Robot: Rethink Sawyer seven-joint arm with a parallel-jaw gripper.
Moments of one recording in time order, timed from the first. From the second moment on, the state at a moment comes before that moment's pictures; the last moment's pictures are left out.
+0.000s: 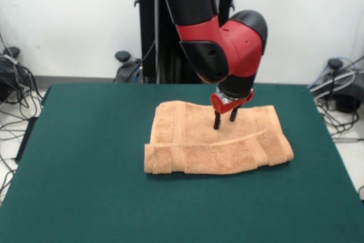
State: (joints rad) arm -0.27 -0.19 0.35 1.63 -1.09 0.43 1.95
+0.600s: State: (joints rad) arm -0.27 -0.18 0.35 1.62 -1.09 0.43 1.95
